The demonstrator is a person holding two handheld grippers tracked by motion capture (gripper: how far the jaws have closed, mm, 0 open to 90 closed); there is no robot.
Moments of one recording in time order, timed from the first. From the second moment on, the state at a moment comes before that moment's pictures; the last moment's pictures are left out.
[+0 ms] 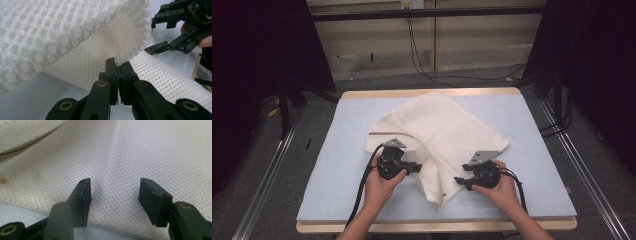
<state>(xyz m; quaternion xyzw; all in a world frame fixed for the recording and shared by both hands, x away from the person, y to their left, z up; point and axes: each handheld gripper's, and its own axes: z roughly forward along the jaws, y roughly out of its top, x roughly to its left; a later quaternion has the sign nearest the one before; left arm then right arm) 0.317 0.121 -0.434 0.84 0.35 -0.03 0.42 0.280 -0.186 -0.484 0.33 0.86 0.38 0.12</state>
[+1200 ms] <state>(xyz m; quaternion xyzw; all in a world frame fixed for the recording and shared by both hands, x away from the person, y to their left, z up) 0.306 0.142 -0.450 0.84 0.37 -0.03 0.40 0.303 -0.217 -0.466 0.43 0.81 0.35 0.17</state>
